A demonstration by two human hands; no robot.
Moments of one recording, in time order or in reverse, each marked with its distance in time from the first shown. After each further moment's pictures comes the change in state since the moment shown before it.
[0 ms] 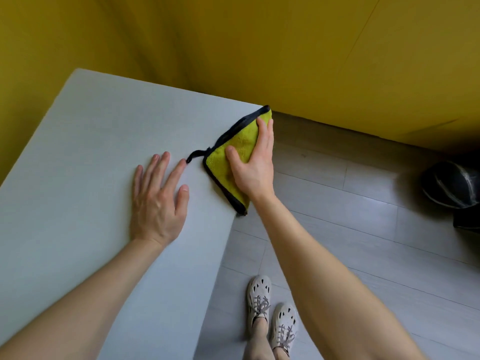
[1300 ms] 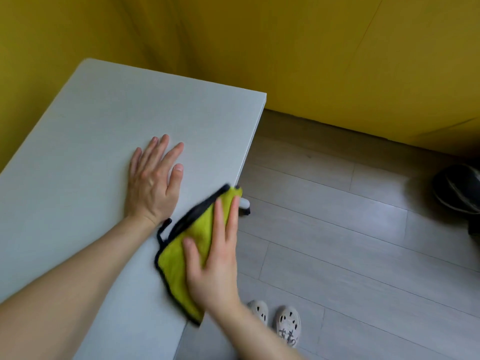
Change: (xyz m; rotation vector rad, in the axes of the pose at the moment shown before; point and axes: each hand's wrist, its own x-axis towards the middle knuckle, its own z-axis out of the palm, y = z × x) left_hand 0.002 -0.008 0.003 -0.014 0.012 0.020; right_hand -0.214 0.024 0.023 0.191 -0.078 -0.151
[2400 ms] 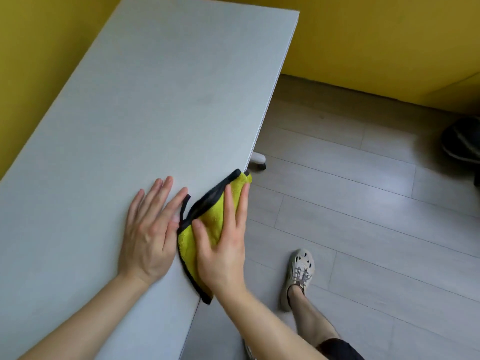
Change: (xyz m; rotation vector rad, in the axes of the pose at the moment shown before) left_hand -0.311 -0.023 -0.100 -0.051 -0.114 0.055; right_hand -0.200 -0.013 0.051 0.027 0.057 0.061
